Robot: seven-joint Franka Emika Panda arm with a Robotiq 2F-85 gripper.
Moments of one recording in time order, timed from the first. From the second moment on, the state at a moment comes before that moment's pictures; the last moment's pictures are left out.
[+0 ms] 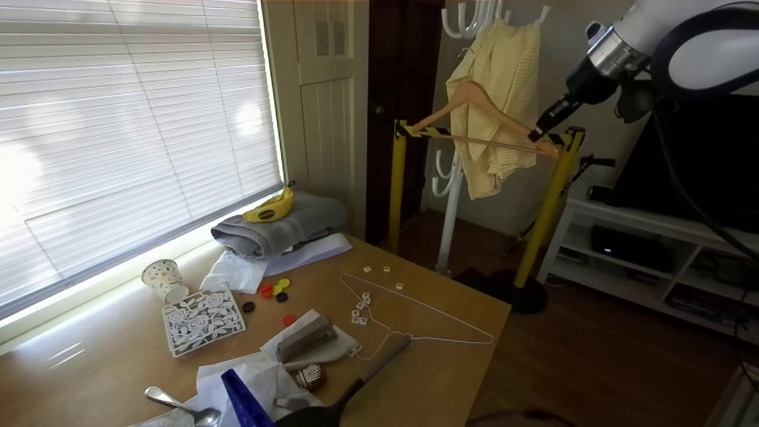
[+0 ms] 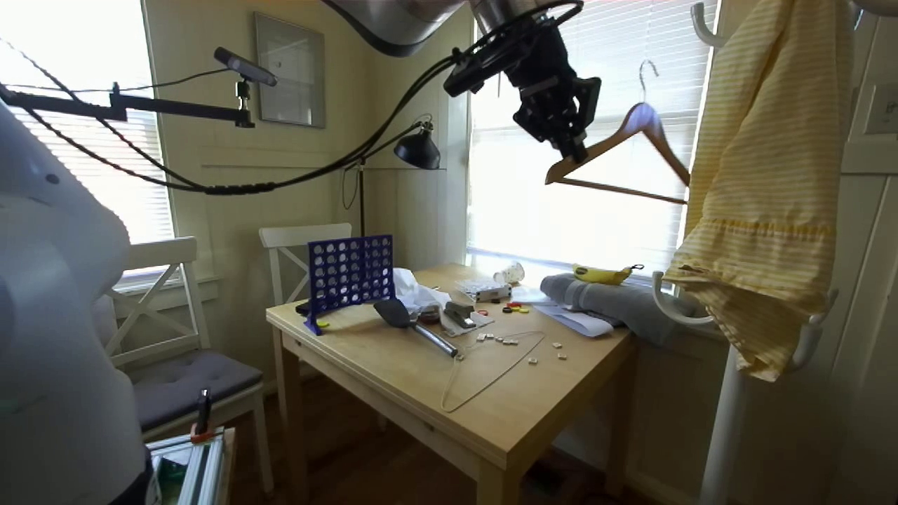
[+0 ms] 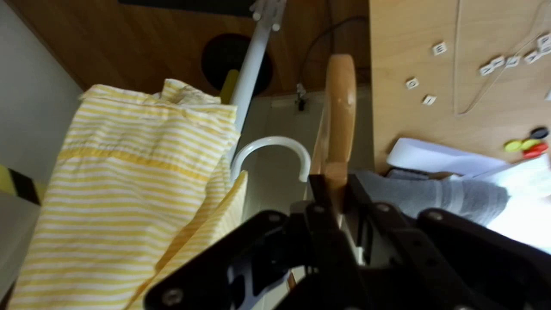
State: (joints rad) arm 0.04 -0.40 0.05 -2.28 -0.14 2.45 -0.01
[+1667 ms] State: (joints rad) arm 0.21 -0.09 0.29 -2.21 -0.40 2.19 -0.02
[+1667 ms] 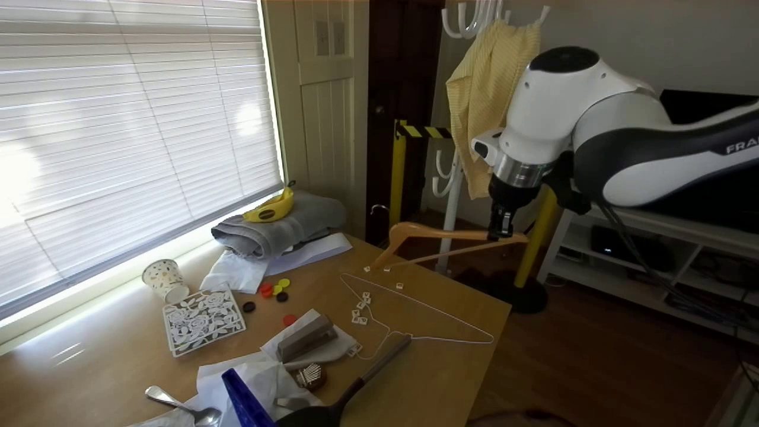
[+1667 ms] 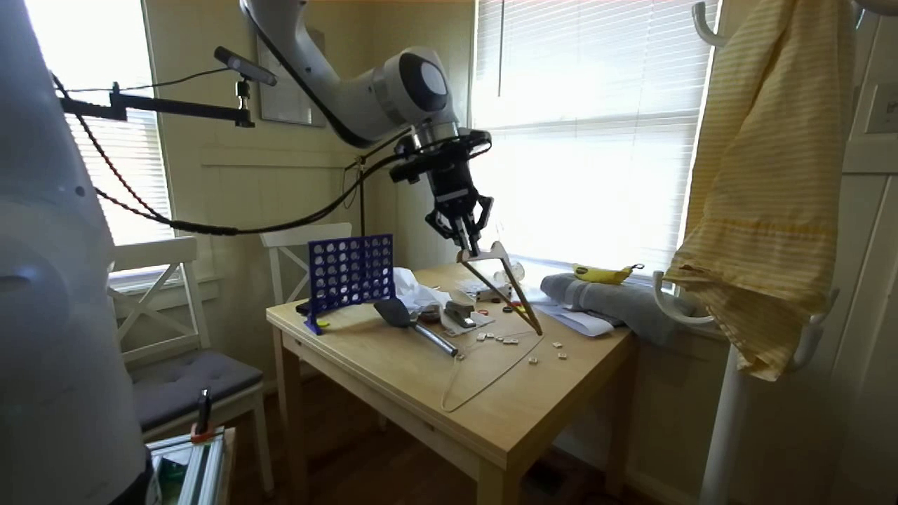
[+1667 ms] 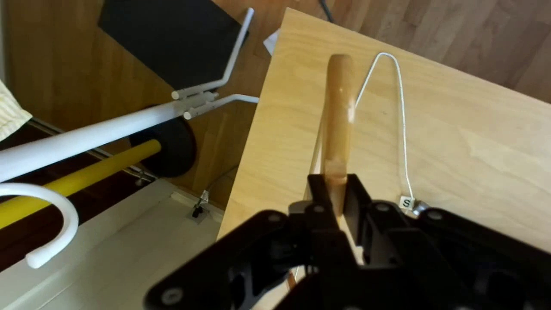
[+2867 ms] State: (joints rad) arm 0.34 0.10 0.34 -2.05 -0.83 1.98 0.10
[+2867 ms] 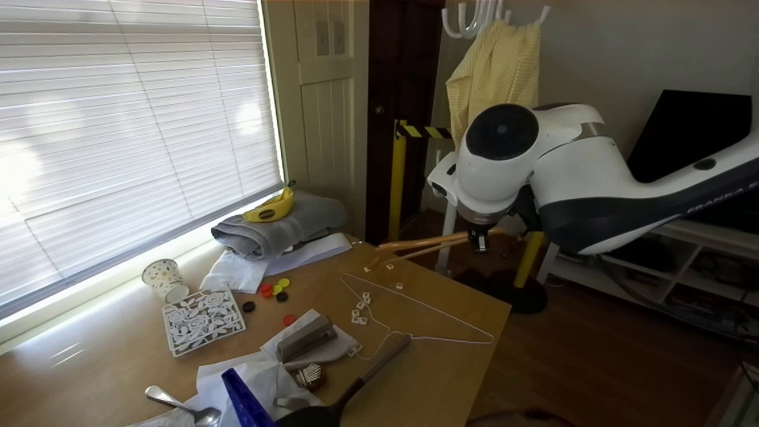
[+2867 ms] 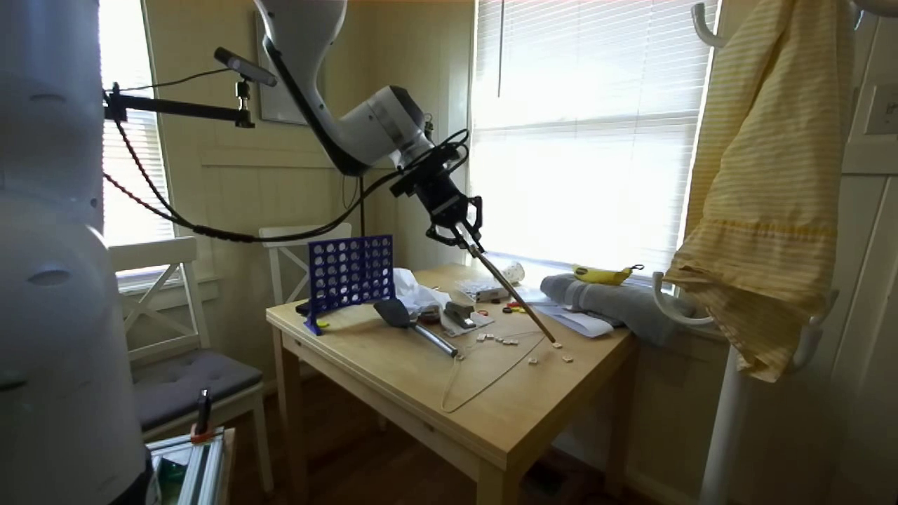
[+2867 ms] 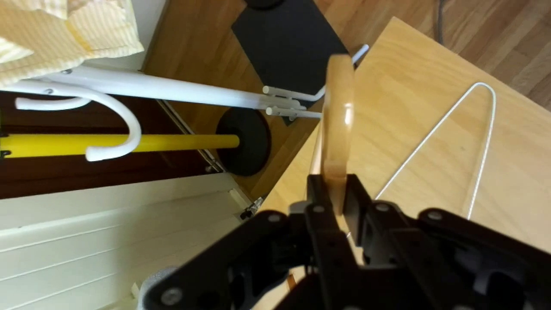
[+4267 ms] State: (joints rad) arm 0.52 0.42 0.34 -1.76 -1.07 1.65 0.13
